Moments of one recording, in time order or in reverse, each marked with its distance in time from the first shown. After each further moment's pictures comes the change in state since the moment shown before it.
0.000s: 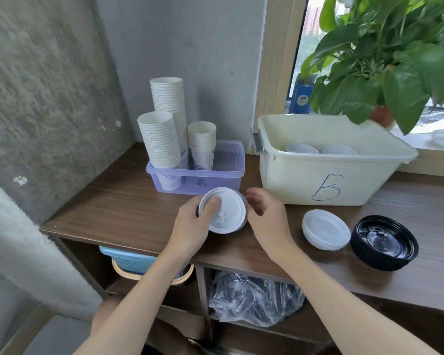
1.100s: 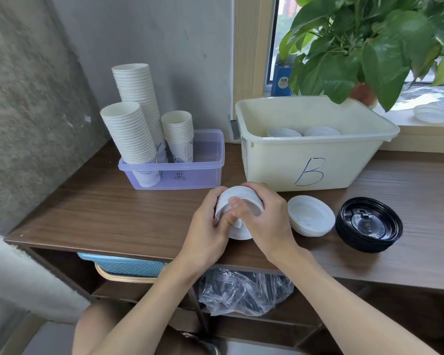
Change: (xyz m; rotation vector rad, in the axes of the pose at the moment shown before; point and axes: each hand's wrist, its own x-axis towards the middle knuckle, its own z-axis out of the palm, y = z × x) left_hand -0.015 0.001 0.052 0.071 -0.169 0.294; right_hand -0.014 0.008 -0.026 -0.084 0.068 -0.195
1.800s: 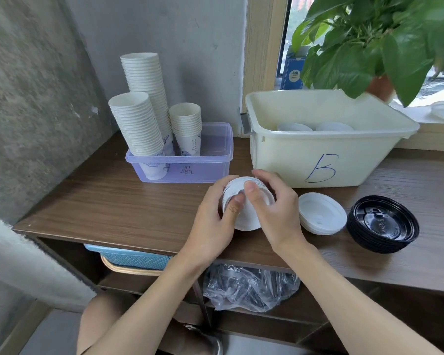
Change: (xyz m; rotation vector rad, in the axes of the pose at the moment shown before) left_hand 0.003 -0.003 -0.002 -0.030 0.049 -0.061; right_hand 0.008 0.002 0.005 0.112 0.068 0.023
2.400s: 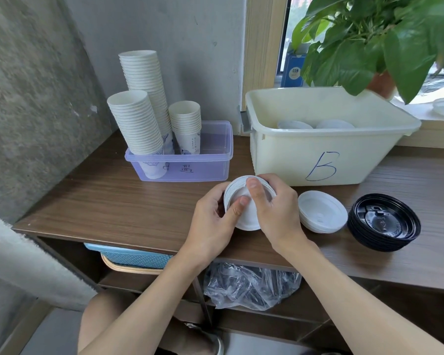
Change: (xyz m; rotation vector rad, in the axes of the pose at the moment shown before) left_hand -0.002 0.008 -0.001 -0.138 -0.014 -0.012; right_hand 0.001 0.001 0.002 -0.061 0.014 0.023
